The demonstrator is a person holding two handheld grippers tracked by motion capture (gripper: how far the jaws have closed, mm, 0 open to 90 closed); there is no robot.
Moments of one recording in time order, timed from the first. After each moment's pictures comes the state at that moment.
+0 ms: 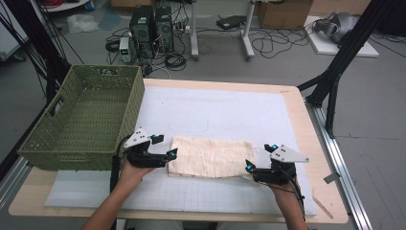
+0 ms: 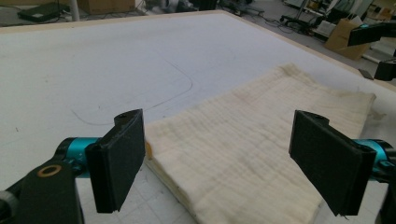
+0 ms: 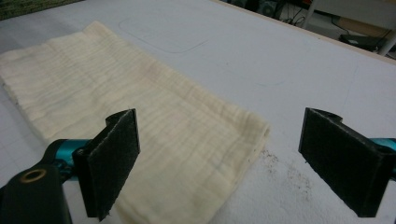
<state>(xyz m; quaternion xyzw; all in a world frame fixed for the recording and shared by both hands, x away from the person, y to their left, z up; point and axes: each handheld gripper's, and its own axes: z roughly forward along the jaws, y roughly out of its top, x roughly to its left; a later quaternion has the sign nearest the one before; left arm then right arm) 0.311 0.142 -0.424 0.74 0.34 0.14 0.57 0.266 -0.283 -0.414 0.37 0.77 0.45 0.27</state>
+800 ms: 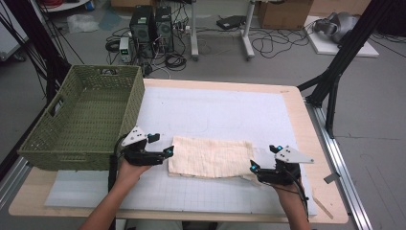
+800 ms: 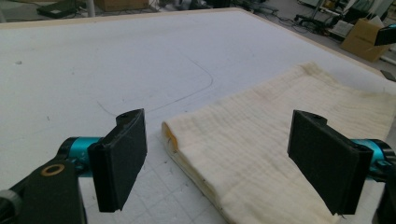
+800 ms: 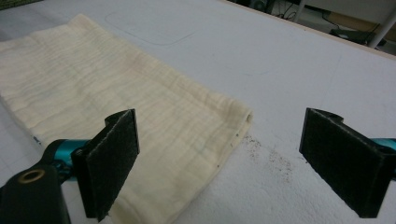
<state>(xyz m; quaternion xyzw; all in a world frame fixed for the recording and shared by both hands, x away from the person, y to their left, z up) 0.318 0.151 -0.428 0.73 0.36 0.15 0.55 0.266 -0.295 -0.417 0.38 0.76 0.44 0.27</state>
